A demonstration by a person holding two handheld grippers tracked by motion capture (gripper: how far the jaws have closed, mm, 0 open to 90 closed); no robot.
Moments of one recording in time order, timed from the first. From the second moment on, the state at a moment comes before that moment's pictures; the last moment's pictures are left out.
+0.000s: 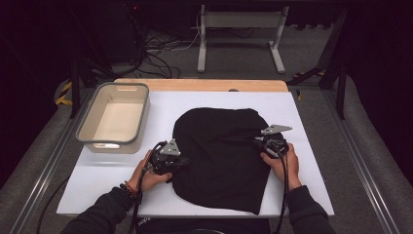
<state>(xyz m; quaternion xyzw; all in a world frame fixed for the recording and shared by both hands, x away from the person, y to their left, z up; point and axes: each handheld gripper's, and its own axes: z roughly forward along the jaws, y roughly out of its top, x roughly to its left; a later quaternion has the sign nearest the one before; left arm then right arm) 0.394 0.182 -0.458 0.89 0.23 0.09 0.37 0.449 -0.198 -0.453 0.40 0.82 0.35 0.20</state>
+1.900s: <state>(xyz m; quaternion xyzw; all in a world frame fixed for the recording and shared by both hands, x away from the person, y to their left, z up) 0.529 0.134 -0.450 0.86 0.34 0.12 0.36 0.555 -0.180 -0.438 0.46 0.80 0.34 0.17</state>
